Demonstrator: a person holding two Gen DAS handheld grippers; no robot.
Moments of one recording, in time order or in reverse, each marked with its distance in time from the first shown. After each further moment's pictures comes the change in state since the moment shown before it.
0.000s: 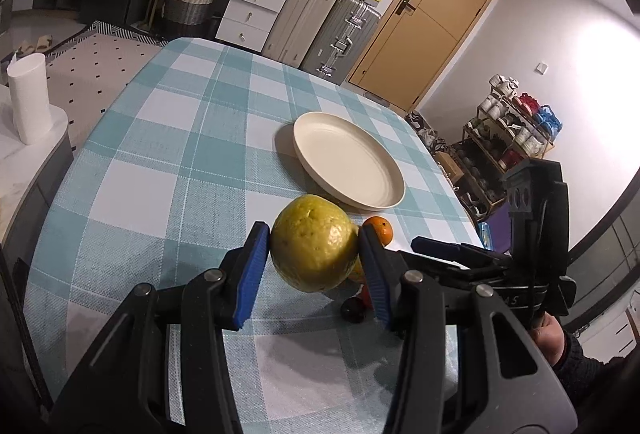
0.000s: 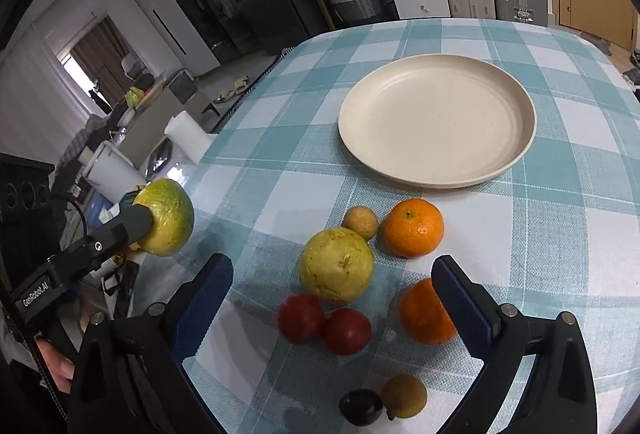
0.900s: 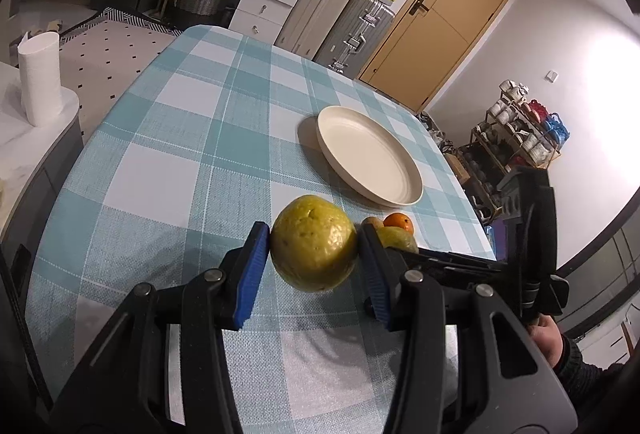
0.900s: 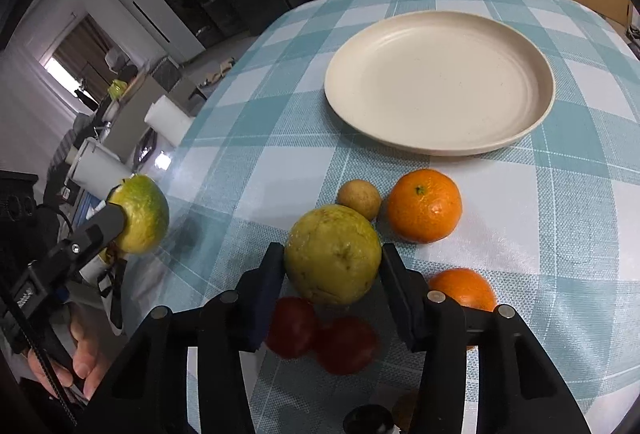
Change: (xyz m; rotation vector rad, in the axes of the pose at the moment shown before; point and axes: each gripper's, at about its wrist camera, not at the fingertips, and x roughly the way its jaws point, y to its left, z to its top) left arm 0.011 0.022 -0.003 -0.047 0.017 0.025; right arm 0.029 -0.010 -0.002 0.072 0.061 -0.007
